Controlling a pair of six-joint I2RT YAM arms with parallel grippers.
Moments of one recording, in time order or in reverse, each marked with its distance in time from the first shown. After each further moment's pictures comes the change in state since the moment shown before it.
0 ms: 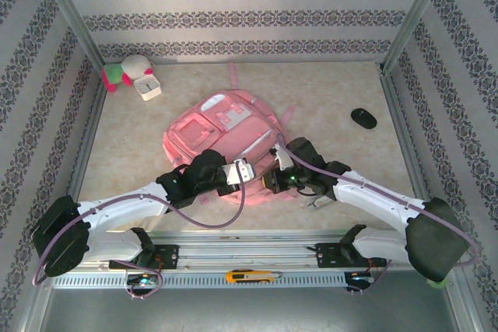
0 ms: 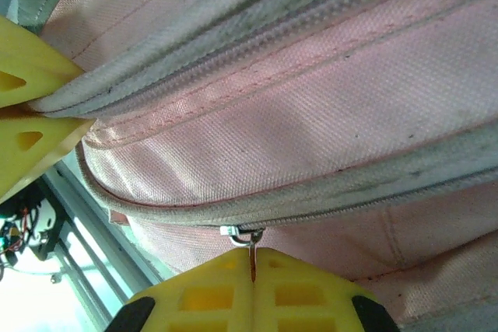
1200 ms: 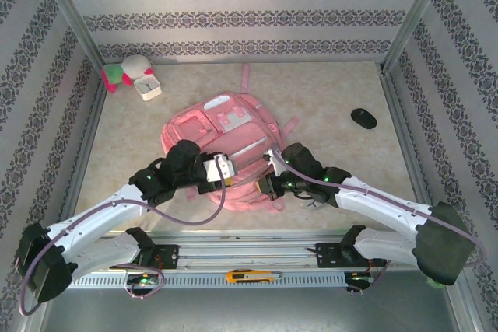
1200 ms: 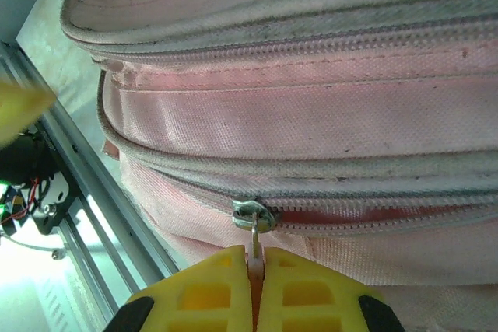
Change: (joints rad) left arm 0.119 -0.195 0.040 -0.285 0.204 0.079; right arm 0.092 -0.057 -0.013 0.040 0.031 -0.055
